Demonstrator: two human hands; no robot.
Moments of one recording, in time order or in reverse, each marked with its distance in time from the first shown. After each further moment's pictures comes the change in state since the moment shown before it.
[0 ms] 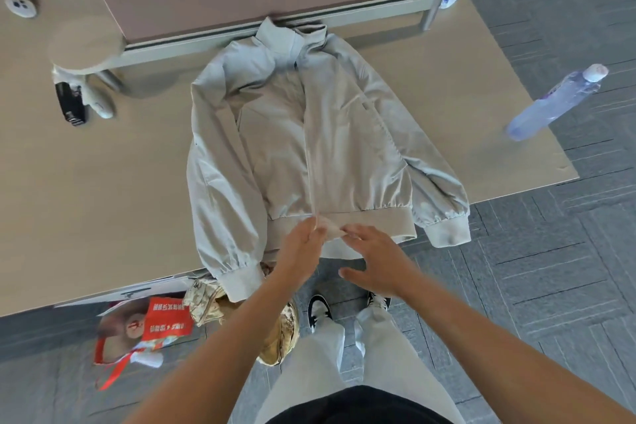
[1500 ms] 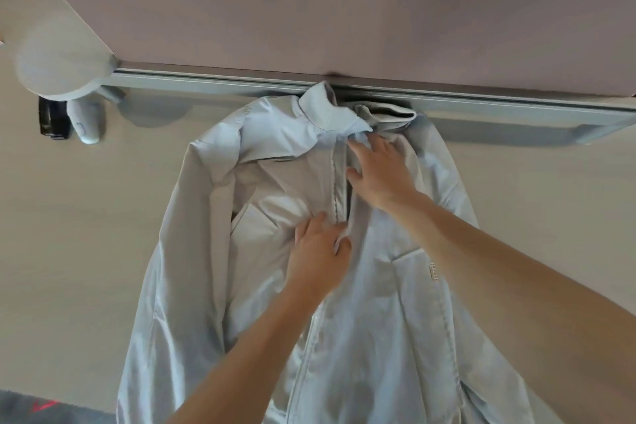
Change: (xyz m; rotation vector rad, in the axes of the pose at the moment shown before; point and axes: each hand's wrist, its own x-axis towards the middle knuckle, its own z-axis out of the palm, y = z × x) left_hand 0.349 0.071 -0.057 0.338 0.278 -0.134; right_hand 0.498 0.097 -0.190 -0.165 0.052 -0.035
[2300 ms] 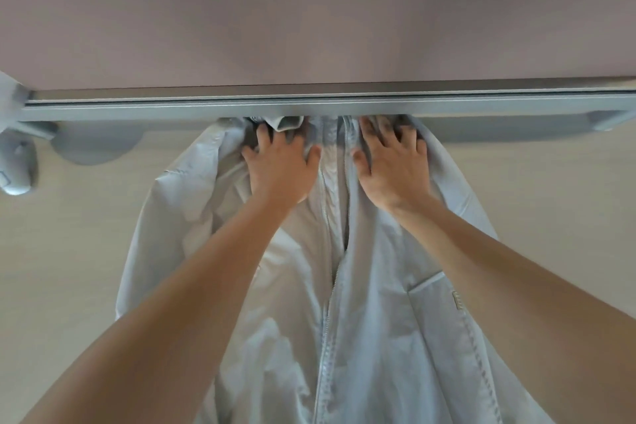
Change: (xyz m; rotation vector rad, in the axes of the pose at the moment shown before) left_hand 0.195 0.001 -0.072 0.514 0.169 0.078; right_hand 0.049 0.036 0.028 -0.181 0.248 0.189
